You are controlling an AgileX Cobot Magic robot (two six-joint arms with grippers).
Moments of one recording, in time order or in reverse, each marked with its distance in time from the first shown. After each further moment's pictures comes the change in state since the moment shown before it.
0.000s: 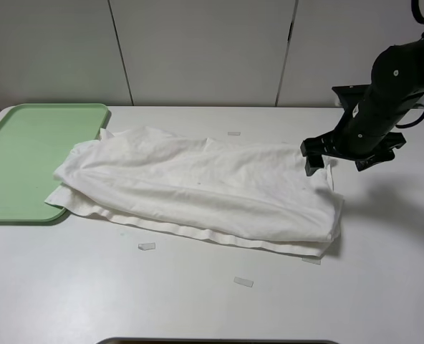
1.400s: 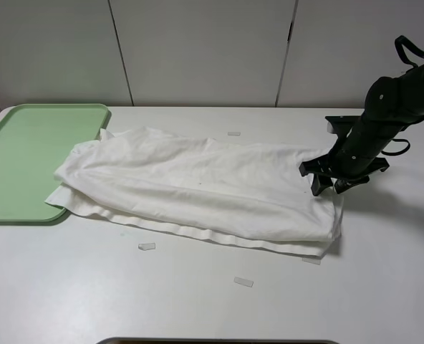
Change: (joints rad) left arm 0.000 -0.001 0.001 0.000 0.000 0.000; right arm -0.096 0.224 -0.030 0.251 -0.056 -0.329
